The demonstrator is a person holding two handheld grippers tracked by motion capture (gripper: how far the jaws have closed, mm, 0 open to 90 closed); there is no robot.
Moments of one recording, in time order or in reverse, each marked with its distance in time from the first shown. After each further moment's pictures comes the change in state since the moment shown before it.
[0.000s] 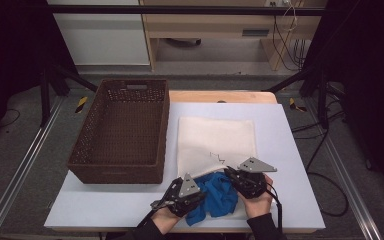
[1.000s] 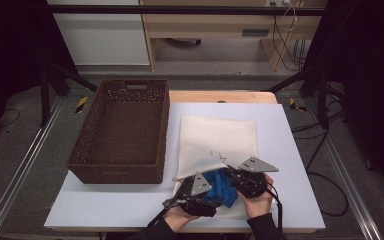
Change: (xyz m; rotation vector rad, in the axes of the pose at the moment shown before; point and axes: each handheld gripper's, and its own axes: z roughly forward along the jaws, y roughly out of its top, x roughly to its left) left arm -0.015 0.008 0.027 0.014 -0.015 -0.019; right arm 0.000 0.002 -0.002 -0.020 0.007 0.007
